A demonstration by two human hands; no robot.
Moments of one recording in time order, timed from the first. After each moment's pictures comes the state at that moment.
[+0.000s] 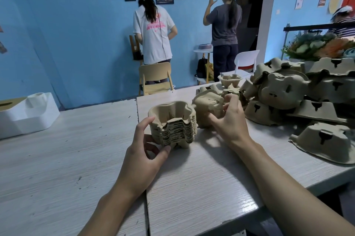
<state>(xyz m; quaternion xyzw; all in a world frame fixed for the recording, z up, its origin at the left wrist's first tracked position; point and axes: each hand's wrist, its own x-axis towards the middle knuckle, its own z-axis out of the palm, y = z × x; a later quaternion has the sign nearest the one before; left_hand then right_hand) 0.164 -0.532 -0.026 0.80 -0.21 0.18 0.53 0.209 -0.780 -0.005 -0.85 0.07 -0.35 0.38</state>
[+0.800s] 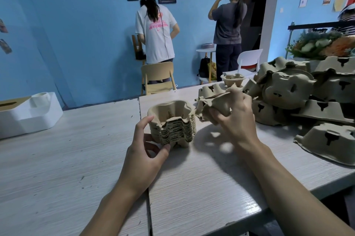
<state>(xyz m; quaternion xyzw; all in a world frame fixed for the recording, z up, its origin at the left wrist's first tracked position) 0.166 -0.531 -0.026 0.80 -0.20 0.19 0.53 0.198 -0.780 0.003 -0.84 0.05 -0.39 0.39</state>
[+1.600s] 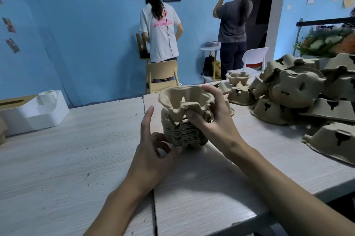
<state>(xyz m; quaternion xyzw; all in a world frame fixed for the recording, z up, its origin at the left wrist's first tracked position) 0.165 -0.537 -0.026 0.79 -0.23 0.15 0.56 0.176 -0.727 0.012 -0.73 -0.18 -0.27 0.60</state>
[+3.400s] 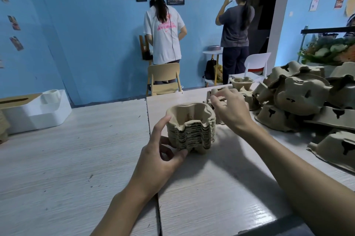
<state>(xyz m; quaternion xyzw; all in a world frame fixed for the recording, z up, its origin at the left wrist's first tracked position) 0.163 -0.537 -0.022 0.80 -0.23 0.16 0.53 0.243 -0.770 0.027 -0.89 0.02 -0.31 0.32</state>
